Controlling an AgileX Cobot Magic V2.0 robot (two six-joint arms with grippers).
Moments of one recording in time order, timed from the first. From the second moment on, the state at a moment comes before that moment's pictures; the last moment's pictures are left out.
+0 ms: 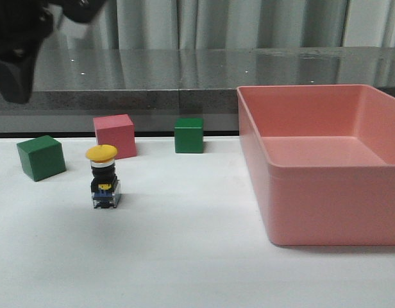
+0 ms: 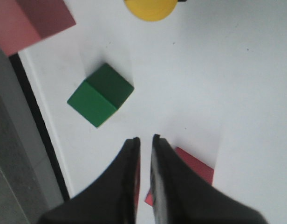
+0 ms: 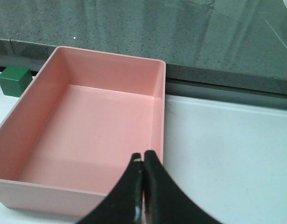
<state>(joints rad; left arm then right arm) -0.50 1.63 -1.36 0.42 1.10 0.90 -0.09 0.42 -0.57 0.18 0.55 -0.30</state>
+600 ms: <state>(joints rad) -0.20 0.97 -0.92 -0.32 0.58 0.86 -0.09 0.42 -0.57 0.18 0.55 -0.30</state>
